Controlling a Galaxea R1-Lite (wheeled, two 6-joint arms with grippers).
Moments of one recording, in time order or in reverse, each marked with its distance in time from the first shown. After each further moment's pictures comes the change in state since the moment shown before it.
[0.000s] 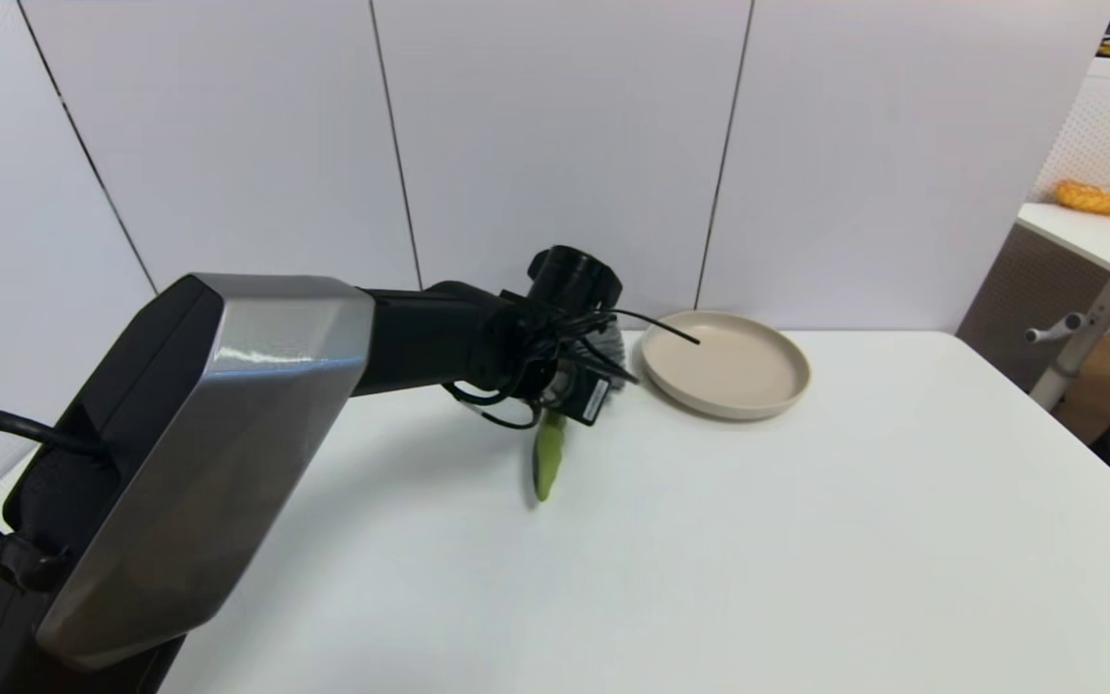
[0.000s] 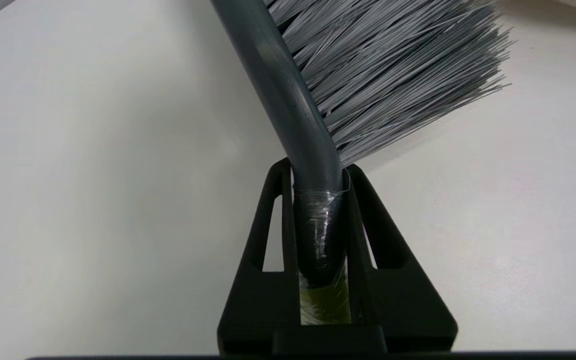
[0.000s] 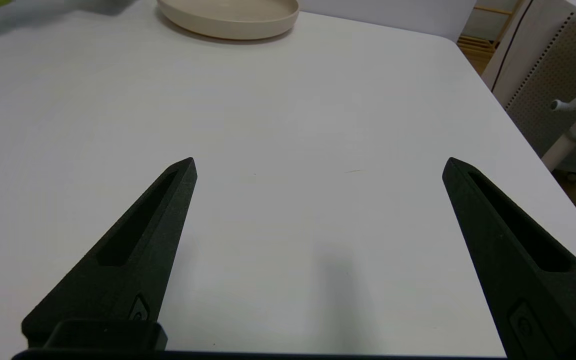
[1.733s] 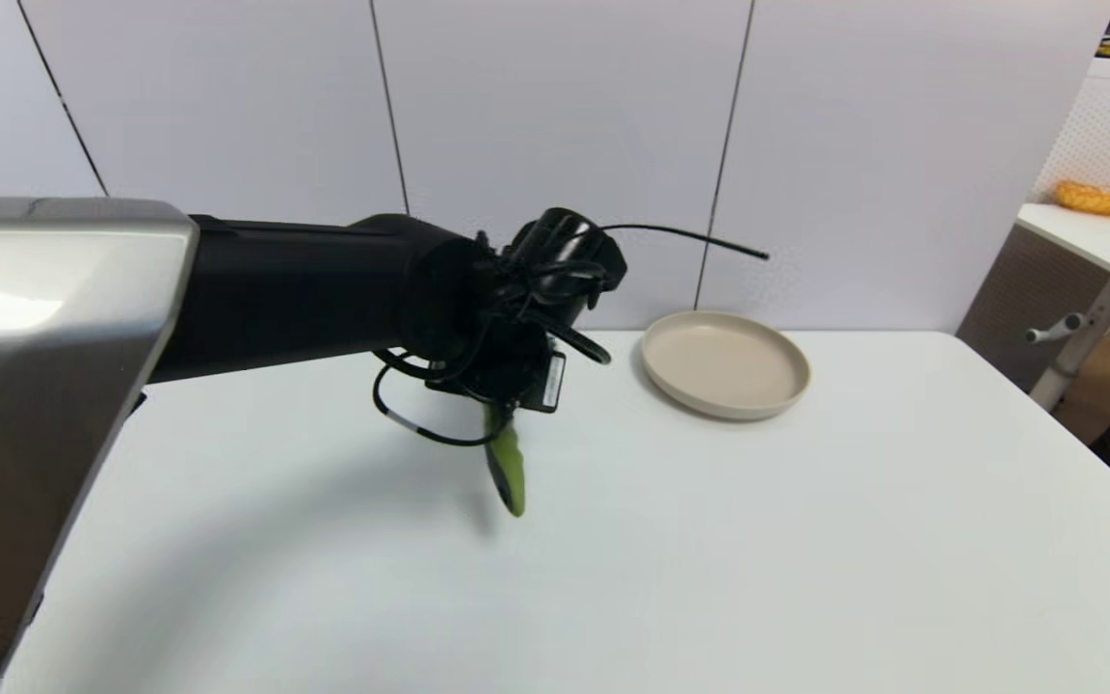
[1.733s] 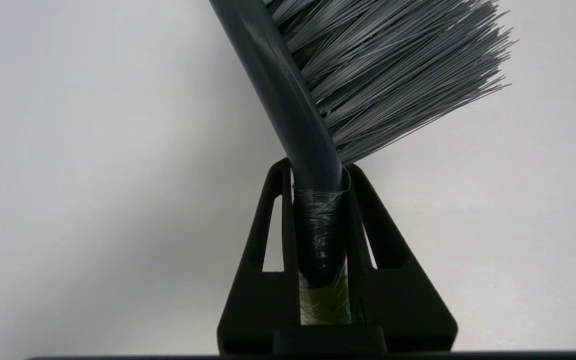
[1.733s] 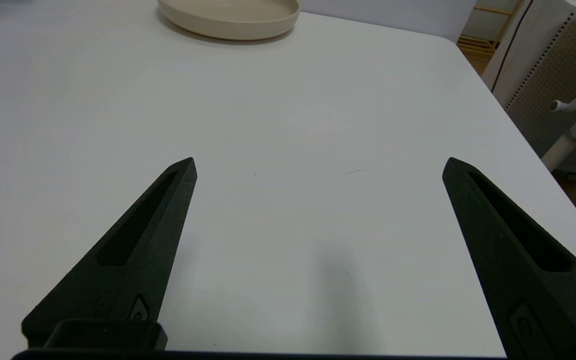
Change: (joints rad) left arm -0.068 -0.223 0.114 0.265 0.356 -0.356; right arm 0.000 0.000 0.000 0.000 -0.001 0.000
